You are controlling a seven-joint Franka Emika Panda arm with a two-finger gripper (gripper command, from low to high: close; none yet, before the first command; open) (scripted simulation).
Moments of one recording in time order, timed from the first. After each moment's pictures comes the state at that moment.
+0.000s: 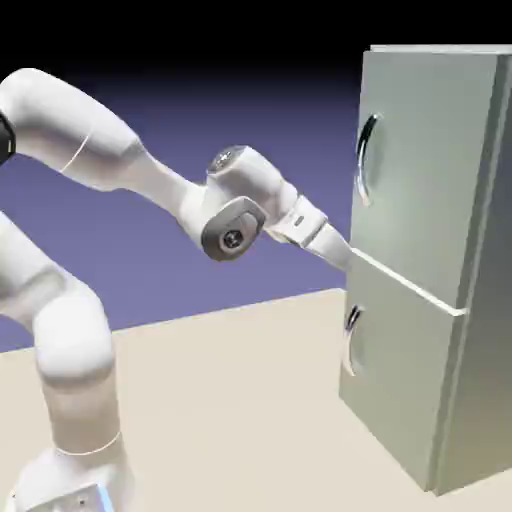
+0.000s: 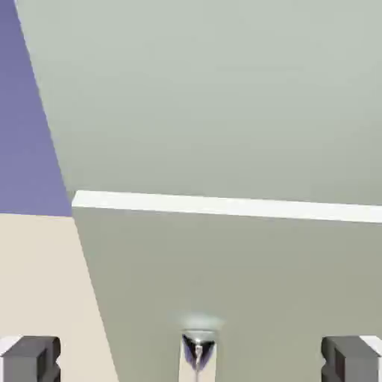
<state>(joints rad) -0.02 -0.58 0.03 -2.80 0.12 3.03 0.65</state>
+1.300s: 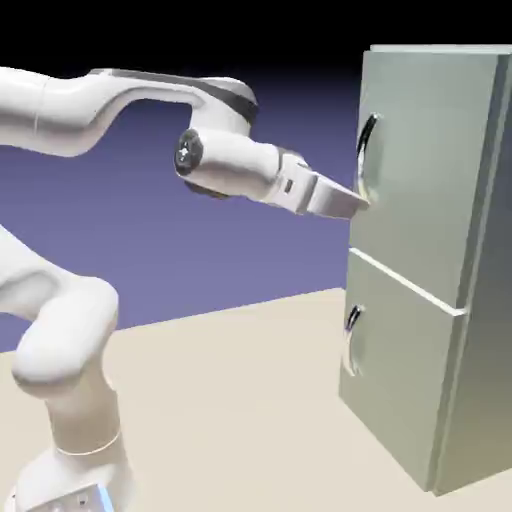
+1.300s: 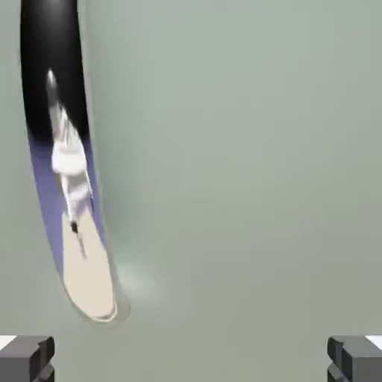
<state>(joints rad) -0.44 -0.77 0.43 -2.58 1.81 2.94 -0.73</state>
